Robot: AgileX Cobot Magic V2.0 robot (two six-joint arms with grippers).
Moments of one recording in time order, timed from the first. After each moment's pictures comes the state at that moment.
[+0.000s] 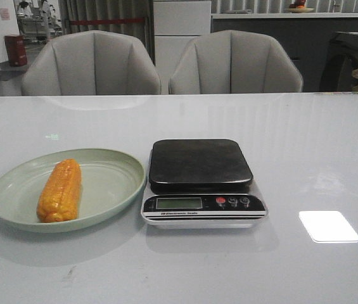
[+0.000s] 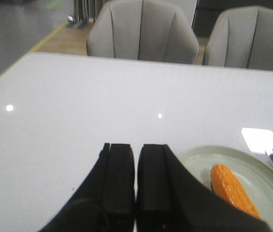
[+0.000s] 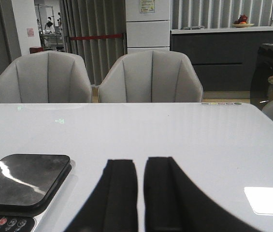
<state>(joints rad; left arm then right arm) -0.01 0.36 -0.44 0.02 0.42 -0.14 0.08 -0.01 0.03 -0.07 -0.02 0.15</state>
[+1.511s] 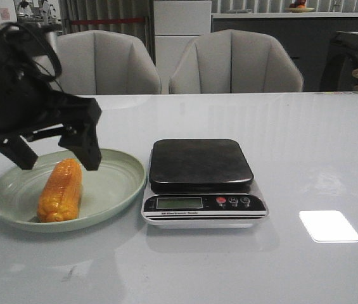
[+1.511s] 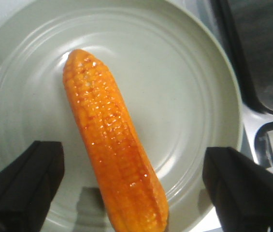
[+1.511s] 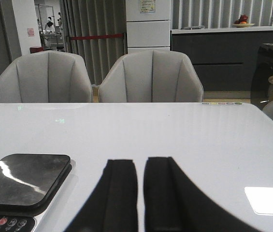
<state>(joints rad) -0.47 1.64 -0.95 -0.04 0.43 -0.27 0.08 -0.01 0.03 -0.07 -0.02 0.15</state>
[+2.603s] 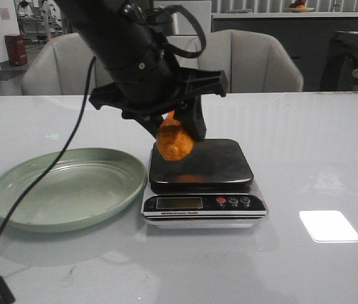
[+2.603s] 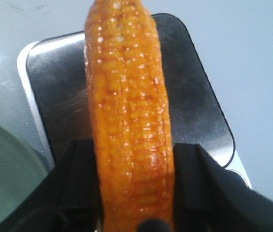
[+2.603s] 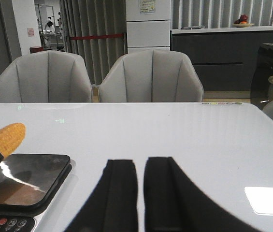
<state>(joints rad) -0.68 1.91 -1.37 -0.08 0.45 -0.32 0.08 -0.01 0.03 -0.07 -0.02 0.15</state>
